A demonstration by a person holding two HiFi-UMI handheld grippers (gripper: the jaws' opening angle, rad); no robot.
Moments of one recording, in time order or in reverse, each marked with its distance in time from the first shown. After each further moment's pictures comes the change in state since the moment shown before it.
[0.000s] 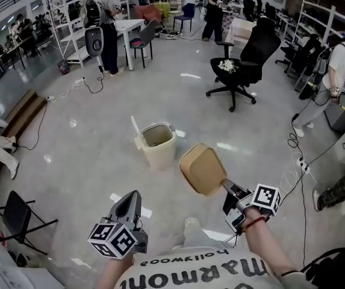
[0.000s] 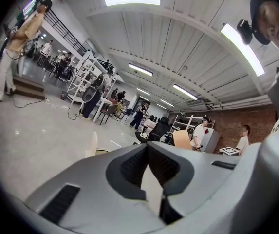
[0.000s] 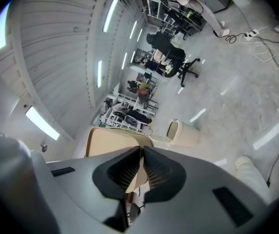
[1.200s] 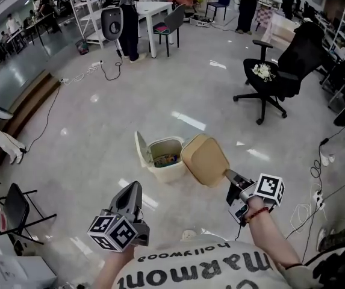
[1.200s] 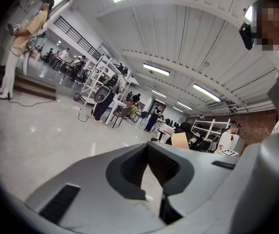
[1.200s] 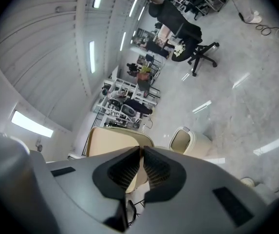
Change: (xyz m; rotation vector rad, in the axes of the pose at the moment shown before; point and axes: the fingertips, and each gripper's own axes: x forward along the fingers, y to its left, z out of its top) left arm 0.252 0.096 0.053 -0.060 -0.039 0.194; right arm 0.263 -0.023 0.197 -0.024 0.213 0.025
